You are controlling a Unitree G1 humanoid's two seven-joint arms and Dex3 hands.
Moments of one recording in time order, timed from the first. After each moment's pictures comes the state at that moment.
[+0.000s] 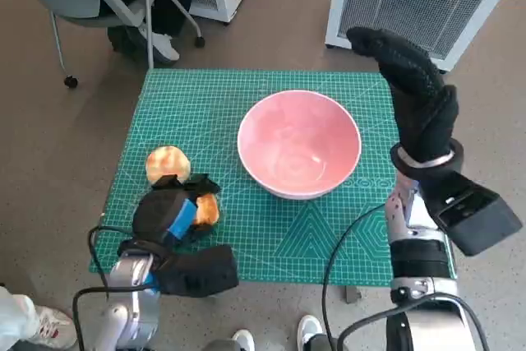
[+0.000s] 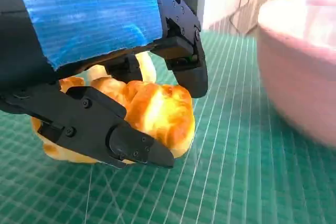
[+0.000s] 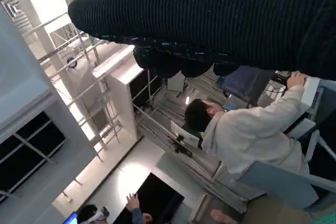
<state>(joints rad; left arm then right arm) -0.06 0.37 -0.22 -0.28 0.91 0.33 -0.21 -0.80 -0.13 -0.14 0.69 0.32 -0.94 0.53</state>
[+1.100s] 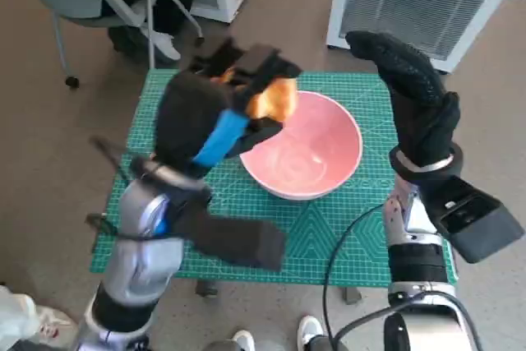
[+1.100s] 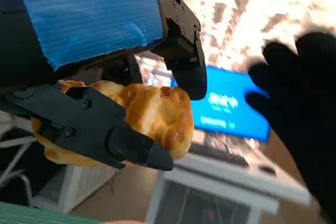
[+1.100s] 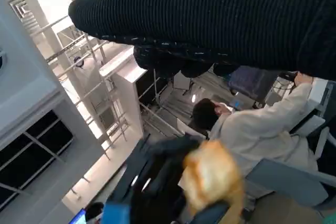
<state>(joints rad) -0.65 0.24 -0.29 -0.24 0.86 0.17 -0.17 -0.77 -0.12 -0.15 0.64 0.33 -0.94 0.54</state>
